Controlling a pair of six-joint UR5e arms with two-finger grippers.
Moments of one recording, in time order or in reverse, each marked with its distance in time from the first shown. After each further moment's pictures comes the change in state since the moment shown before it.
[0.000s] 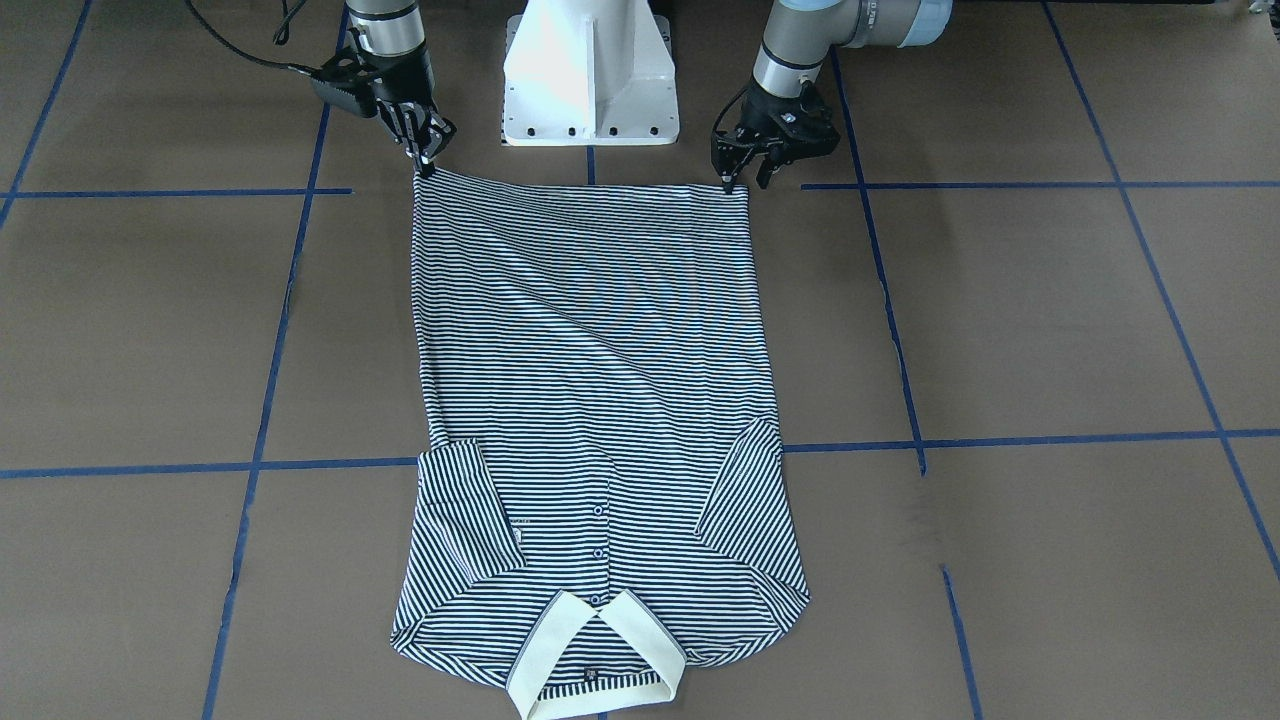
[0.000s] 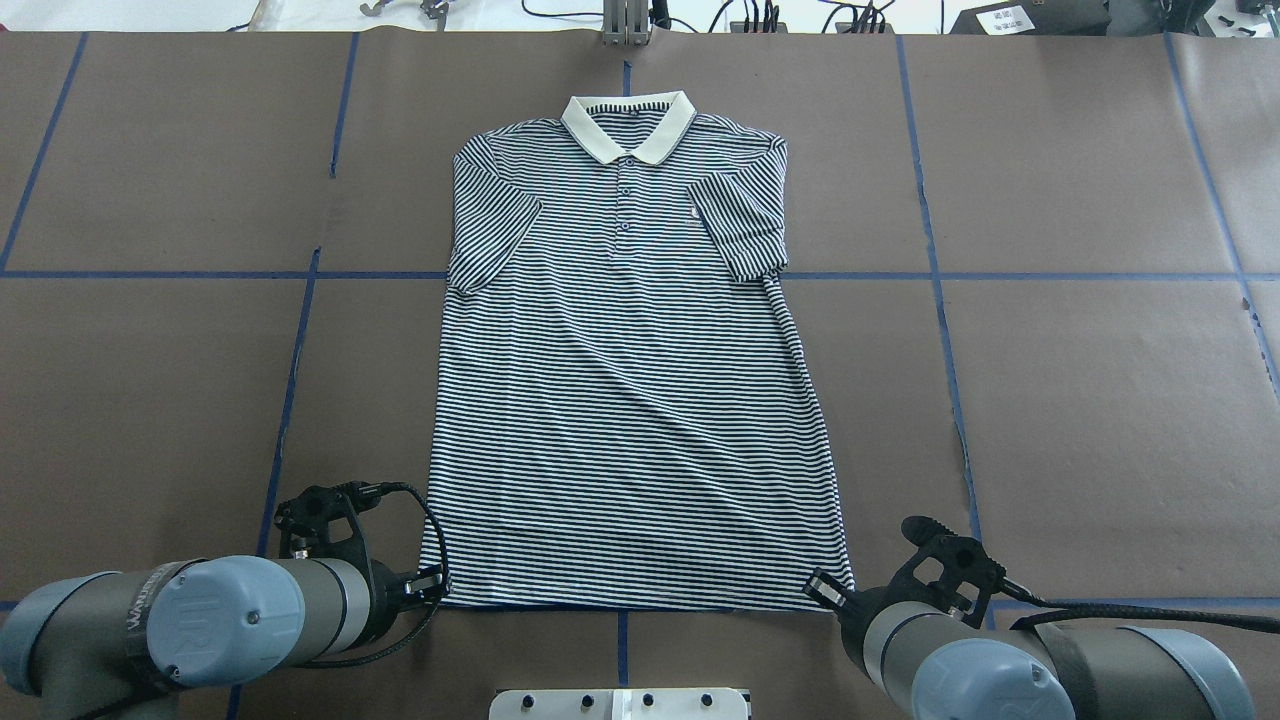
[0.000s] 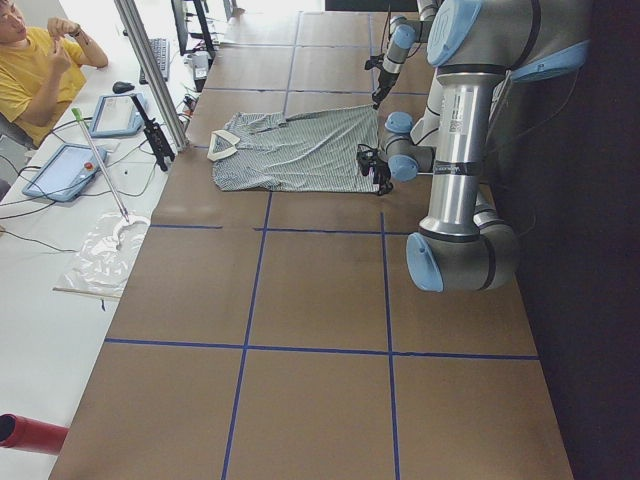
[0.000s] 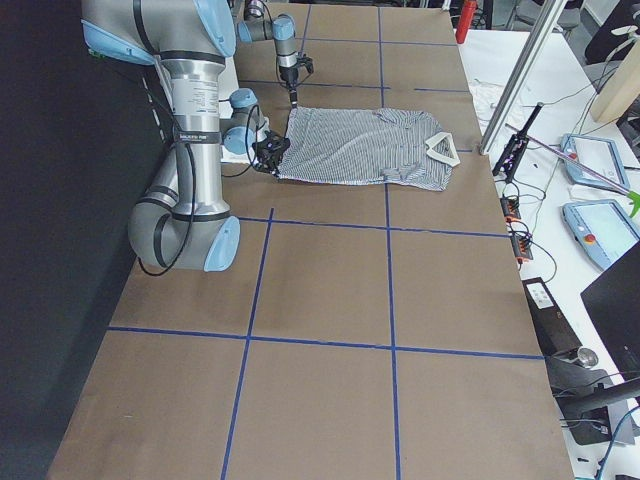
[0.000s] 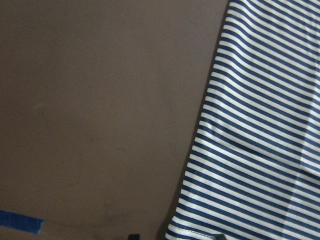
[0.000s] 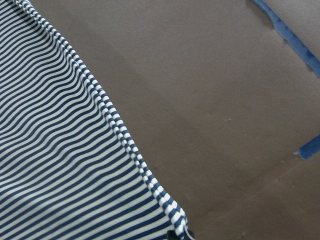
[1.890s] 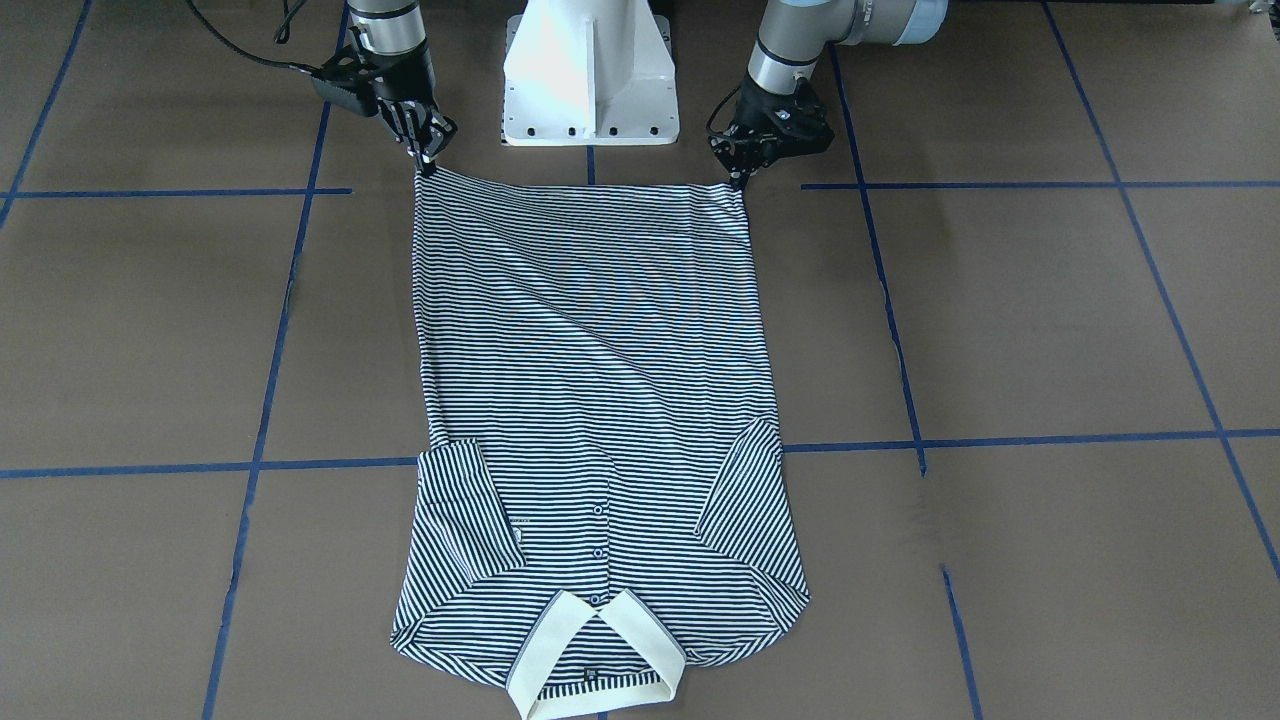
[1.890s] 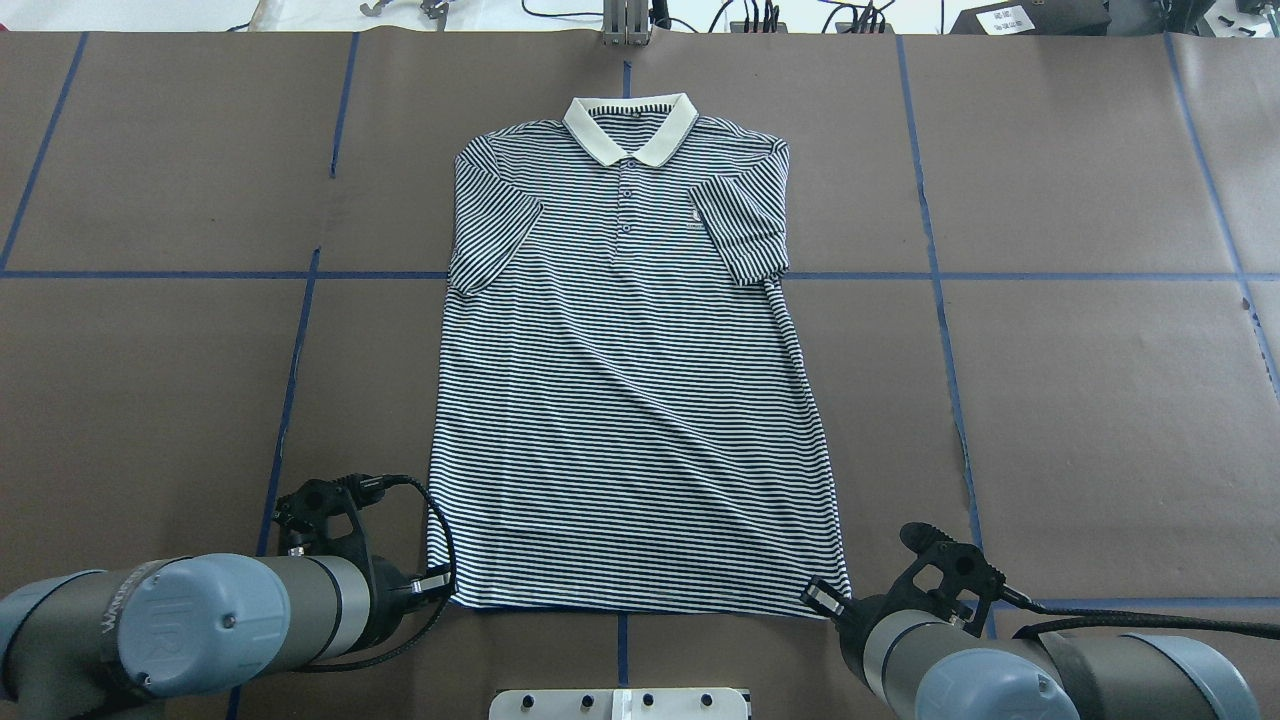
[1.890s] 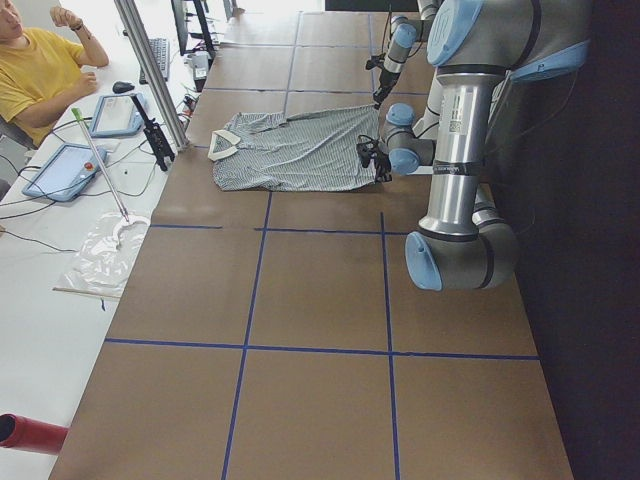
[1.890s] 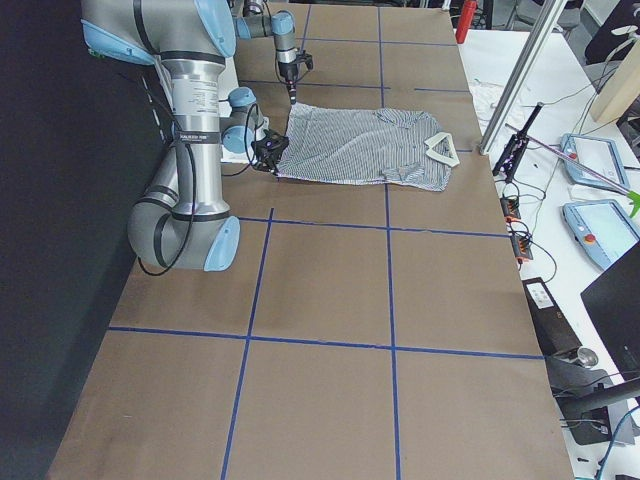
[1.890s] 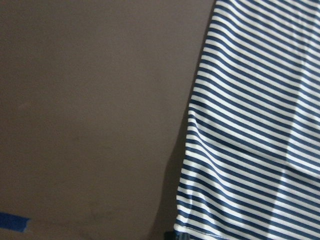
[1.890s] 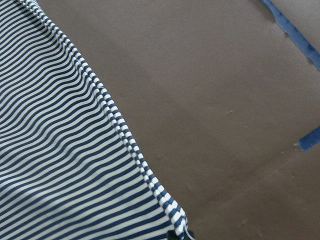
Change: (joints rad) left arm -0.001 -0.012 -0.100 0.042 0.000 -0.010; right arm -0.023 -0.006 0.025 0.001 -0.005 0.002
